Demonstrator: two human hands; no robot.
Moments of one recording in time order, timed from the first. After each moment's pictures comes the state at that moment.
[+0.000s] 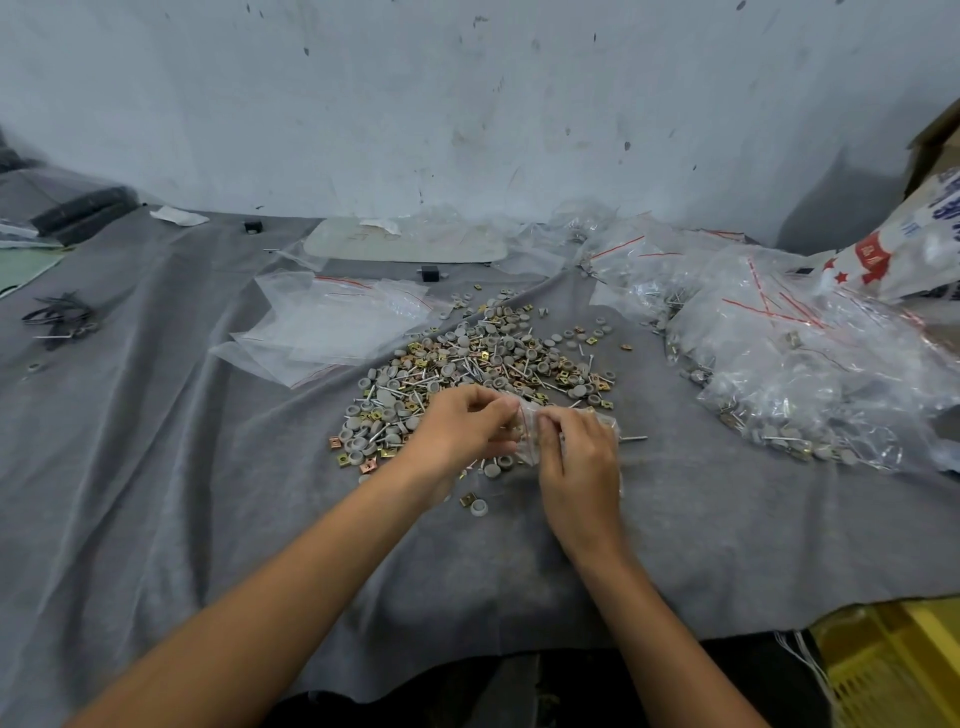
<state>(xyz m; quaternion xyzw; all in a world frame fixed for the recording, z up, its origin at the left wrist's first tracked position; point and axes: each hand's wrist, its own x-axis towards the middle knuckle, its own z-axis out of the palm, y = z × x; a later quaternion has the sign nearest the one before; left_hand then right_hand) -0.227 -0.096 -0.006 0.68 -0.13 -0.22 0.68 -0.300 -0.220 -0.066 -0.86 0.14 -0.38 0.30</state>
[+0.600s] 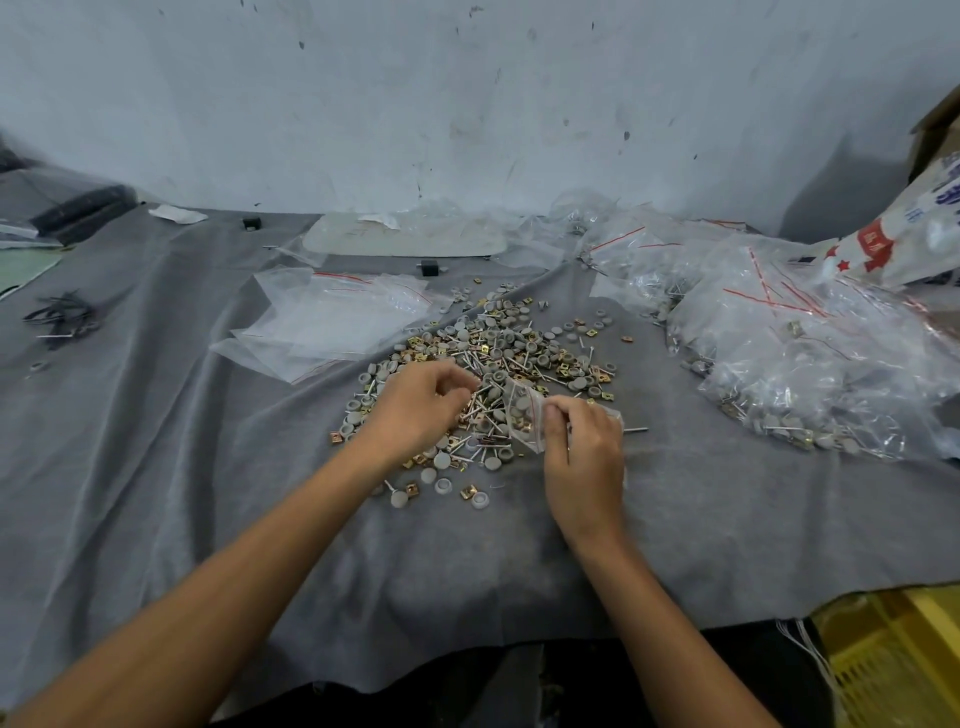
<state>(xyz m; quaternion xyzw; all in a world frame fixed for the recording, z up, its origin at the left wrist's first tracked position) -0.190 -0.063 -0.004 0.87 -0.25 -0.05 0.42 -0.299 -0.220 -0.064 -0.85 0.16 -0.39 0.31</state>
